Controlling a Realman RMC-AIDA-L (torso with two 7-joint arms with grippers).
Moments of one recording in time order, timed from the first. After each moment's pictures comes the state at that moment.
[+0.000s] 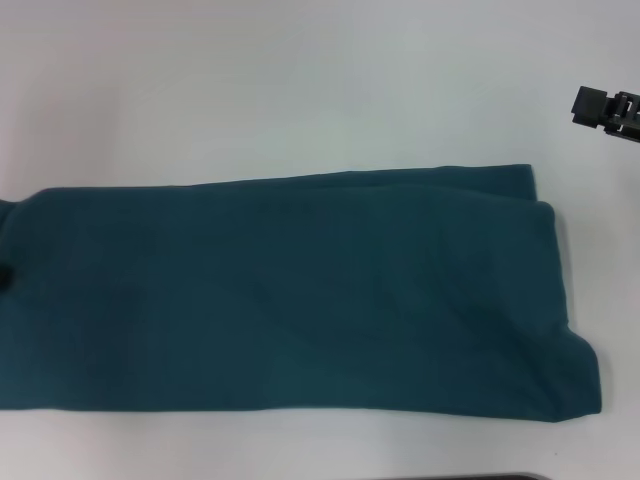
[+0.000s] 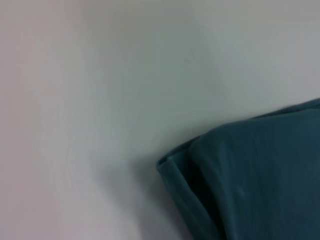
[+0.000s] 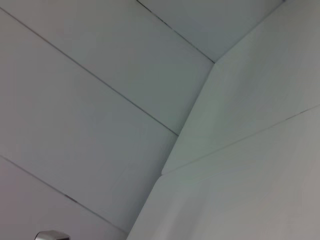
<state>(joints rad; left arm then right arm) -0.51 -1.93 -2.55 -0.85 -0.48 1.57 -2.17 0.43 1.95 -0.30 -0.55 -2.07 -1.77 1.95</state>
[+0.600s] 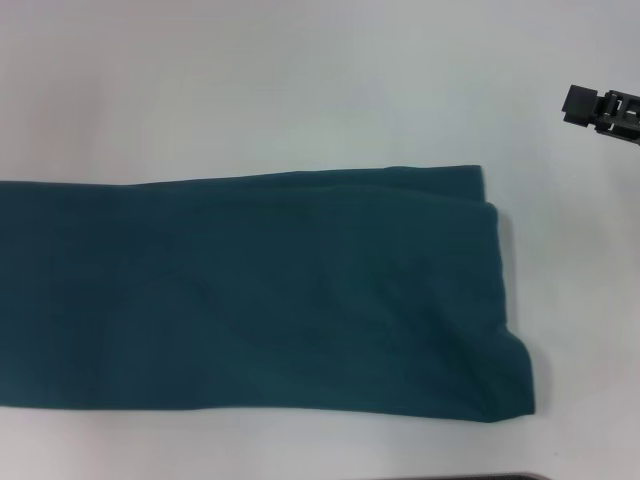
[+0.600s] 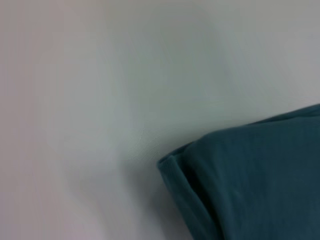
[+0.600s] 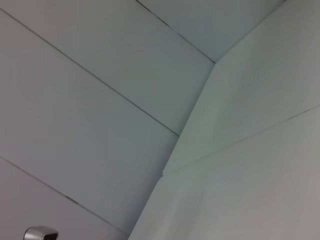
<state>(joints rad) -0.51 -1.83 -2.55 -0.84 -0.48 1.61 -2.17 0.43 1.96 -0.30 -0.55 -2.07 -1.76 1.95</state>
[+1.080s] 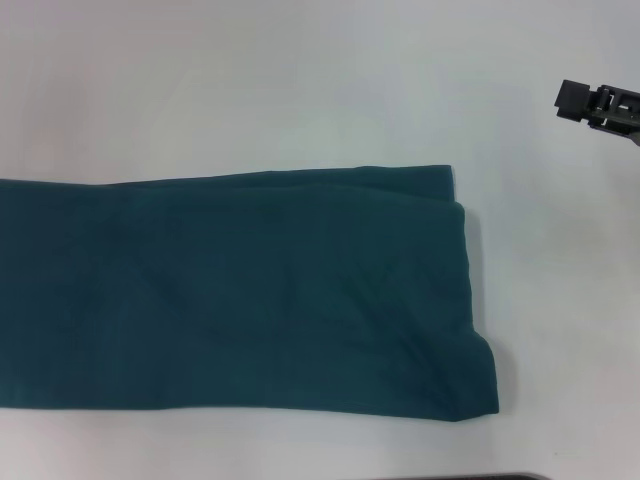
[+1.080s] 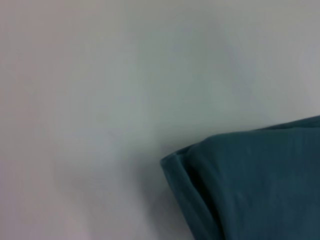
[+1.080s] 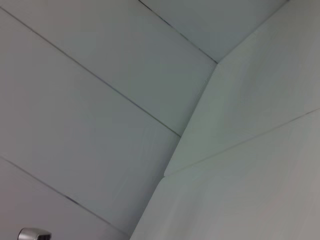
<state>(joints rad) -0.50 -1.80 -2.61 -0.84 -0.46 1.63 -2.17 0.45 1.97 -0.30 -0.55 -2.07 -1.75 1.95</state>
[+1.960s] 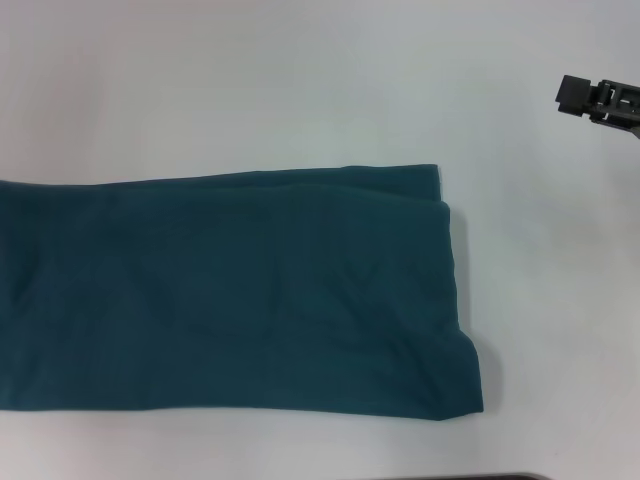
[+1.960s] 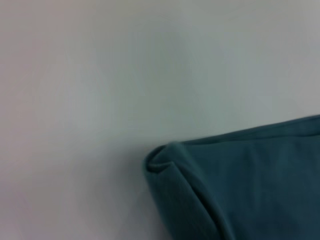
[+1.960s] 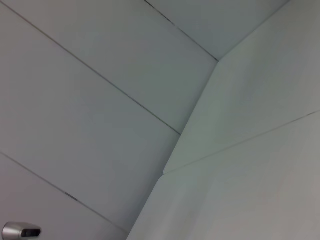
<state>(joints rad) -0.51 -1.81 -2.70 -0.93 -0.48 1.79 -2.18 0.46 1.96 -0.31 -0.55 -2.07 -1.75 1.95</state>
